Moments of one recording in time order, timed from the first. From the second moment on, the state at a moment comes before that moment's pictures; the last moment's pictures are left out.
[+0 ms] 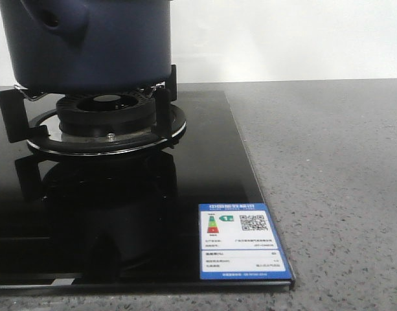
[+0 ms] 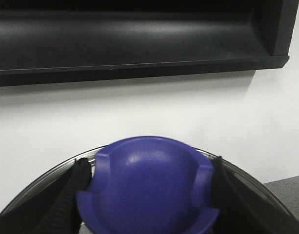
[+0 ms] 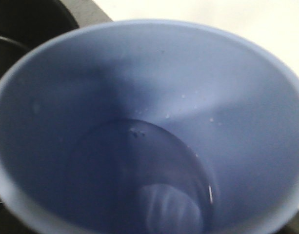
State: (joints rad) left arm -0.27 0.89 -0.94 -0.25 0.06 0.25; right arm 0.54 1.44 -1.38 -0.20 0.54 -0.27
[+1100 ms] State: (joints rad) left arm -0.27 0.89 -0.94 -0.25 0.06 0.25; right arm 0.79 1.71 -1.65 -1.04 0.71 -0.27
